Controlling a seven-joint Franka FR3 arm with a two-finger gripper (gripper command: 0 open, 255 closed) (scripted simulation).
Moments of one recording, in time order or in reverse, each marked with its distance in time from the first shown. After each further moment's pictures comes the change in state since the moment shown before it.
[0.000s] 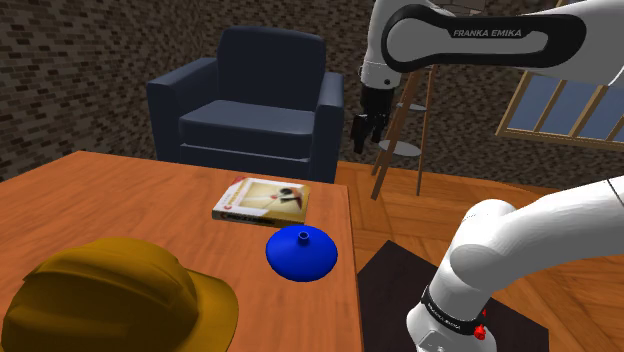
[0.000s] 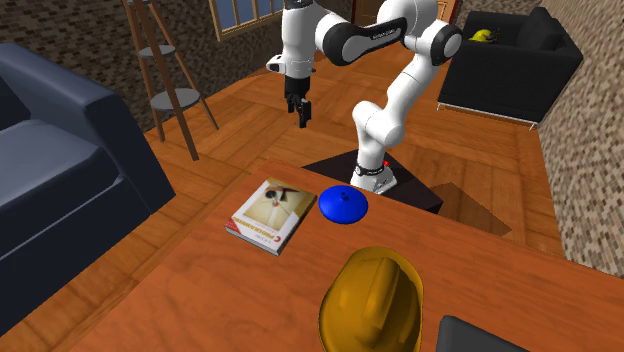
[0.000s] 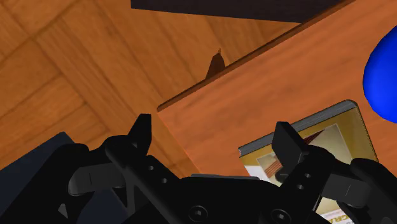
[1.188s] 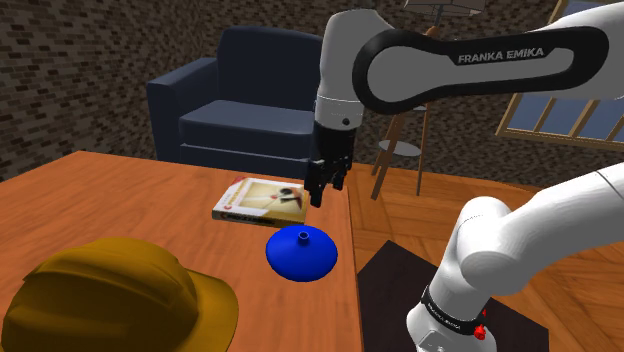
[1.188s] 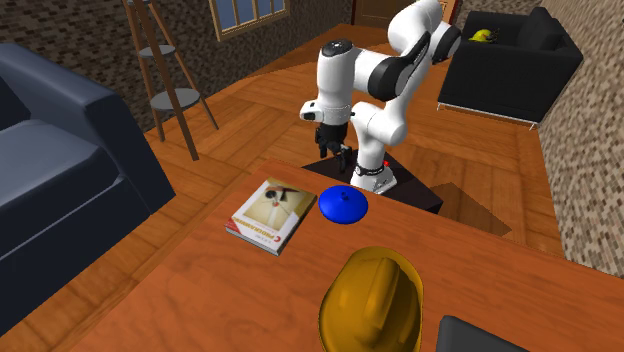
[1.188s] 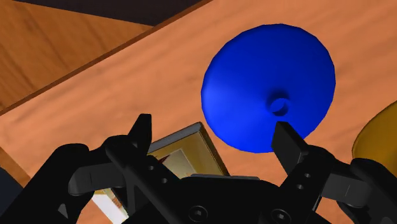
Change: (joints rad) arm 0.189 0.047 0.260 -0.095 0.282 0.114 0.247
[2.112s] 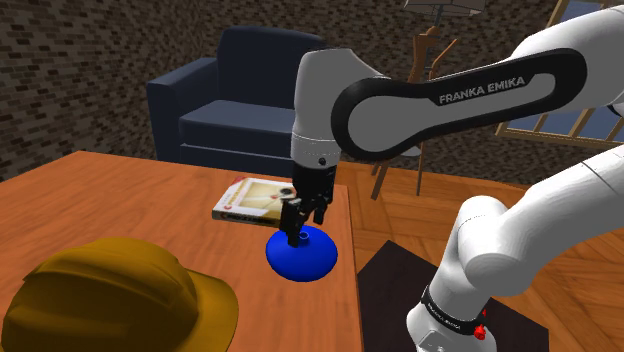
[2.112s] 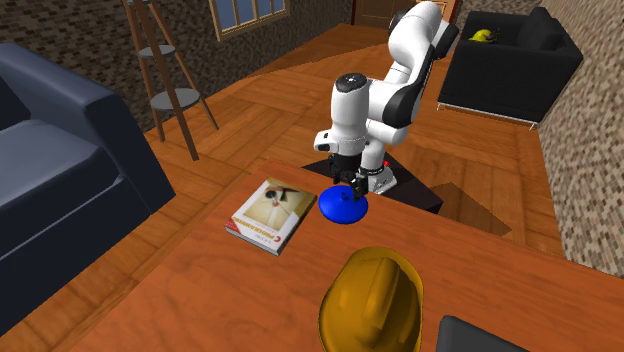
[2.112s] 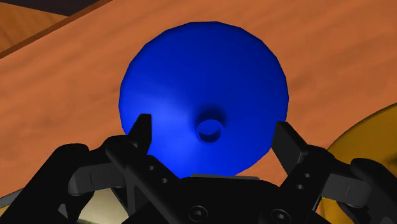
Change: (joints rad) arm 0.062 0.105 0.115 -0.054 0.103 0.170 0.075
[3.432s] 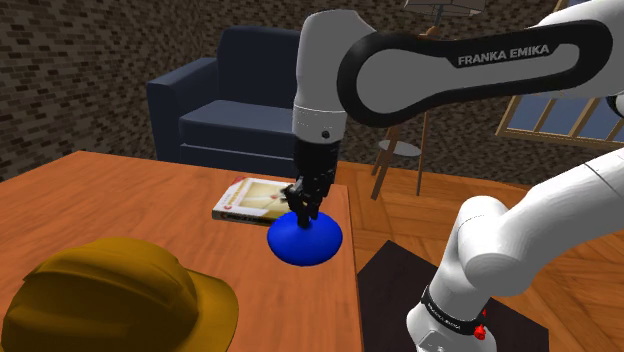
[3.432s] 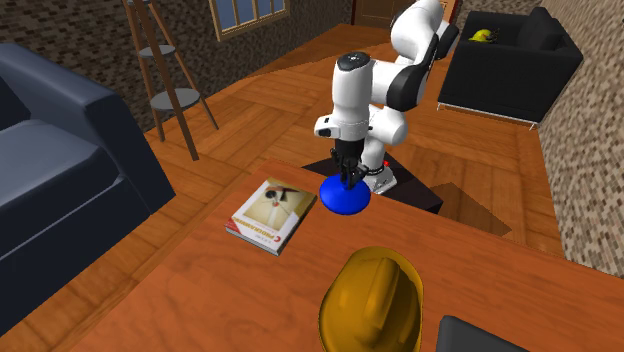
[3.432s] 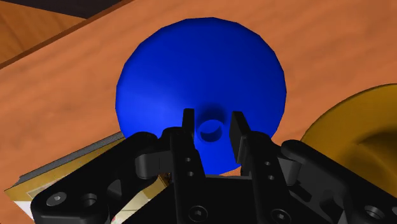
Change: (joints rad) arm -0.005 -0.019 -0.021 0.102 -0.017 -0.120 0.010
